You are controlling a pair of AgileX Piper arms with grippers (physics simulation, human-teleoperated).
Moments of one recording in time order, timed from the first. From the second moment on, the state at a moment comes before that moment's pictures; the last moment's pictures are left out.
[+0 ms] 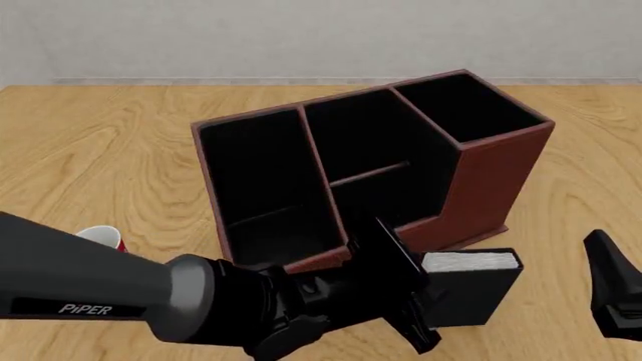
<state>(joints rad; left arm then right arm) -1.11 1.83 -0.85 -0.50 0.00 0.00 0.01 -0.01 0.01 0.00</state>
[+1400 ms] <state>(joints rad) -1.04 1.31 -0.75 -0.29 0.03 0.00 0.01 -0.01 0.01 0.00</state>
